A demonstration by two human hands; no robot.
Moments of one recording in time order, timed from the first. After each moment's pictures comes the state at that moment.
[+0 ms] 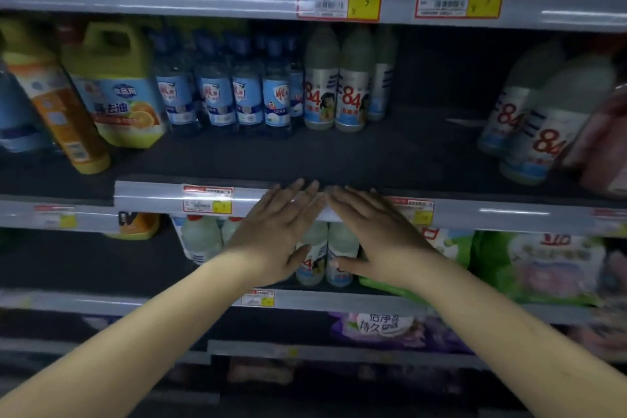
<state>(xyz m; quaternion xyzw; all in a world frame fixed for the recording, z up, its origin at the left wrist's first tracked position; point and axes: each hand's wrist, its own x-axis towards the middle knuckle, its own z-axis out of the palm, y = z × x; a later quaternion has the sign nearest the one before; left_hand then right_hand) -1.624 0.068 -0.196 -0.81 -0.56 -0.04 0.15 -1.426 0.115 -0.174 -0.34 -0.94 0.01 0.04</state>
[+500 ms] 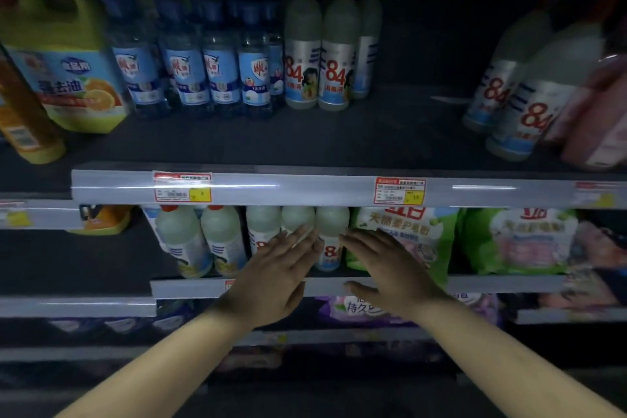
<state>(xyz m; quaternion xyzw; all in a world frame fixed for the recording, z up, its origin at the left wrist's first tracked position) -1.612 0.060 -0.288 -0.85 -0.51 -0.06 0.12 -1.395 0.100 -0.252 -0.38 -0.92 0.04 0.03</state>
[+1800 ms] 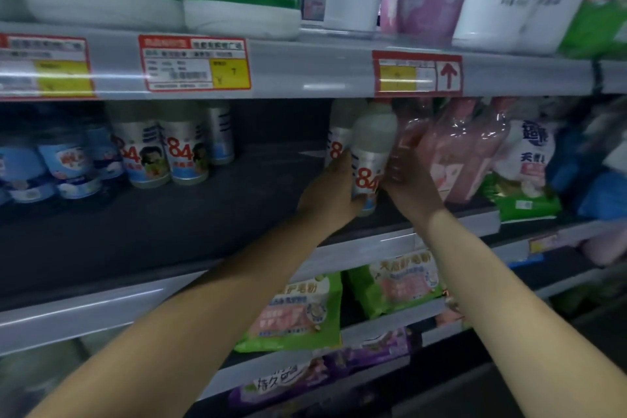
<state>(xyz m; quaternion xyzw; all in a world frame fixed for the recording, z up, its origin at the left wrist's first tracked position) -1.356 0.242 -0.124 -0.80 -0.46 -0.34 -0.17 -1.221 0.230 -0.107 -0.61 -0.65 0.15 0.43</state>
